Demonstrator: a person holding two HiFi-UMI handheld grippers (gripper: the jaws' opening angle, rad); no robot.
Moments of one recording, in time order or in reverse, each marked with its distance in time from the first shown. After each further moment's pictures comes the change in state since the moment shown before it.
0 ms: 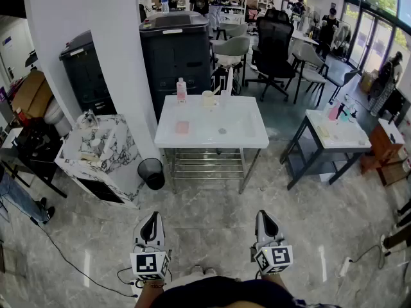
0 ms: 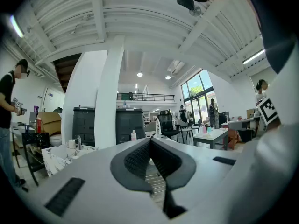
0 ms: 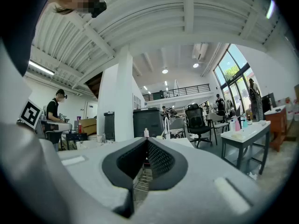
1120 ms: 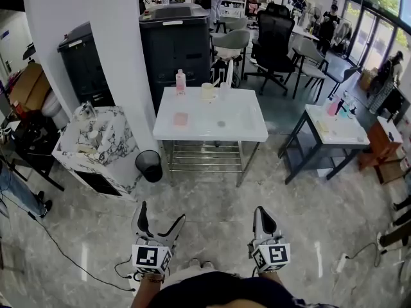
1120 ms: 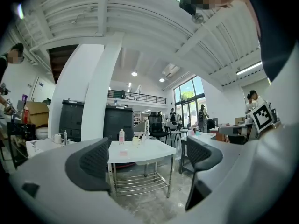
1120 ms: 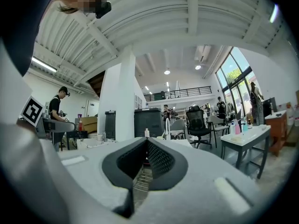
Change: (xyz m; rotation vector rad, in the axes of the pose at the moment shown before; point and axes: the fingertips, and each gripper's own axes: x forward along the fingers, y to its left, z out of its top) left arm 0.010 -0.028 -0.002 -0.055 -0.002 -0.146; right arm -0.005 0.010 0.003 -0.036 -0.002 -0.002
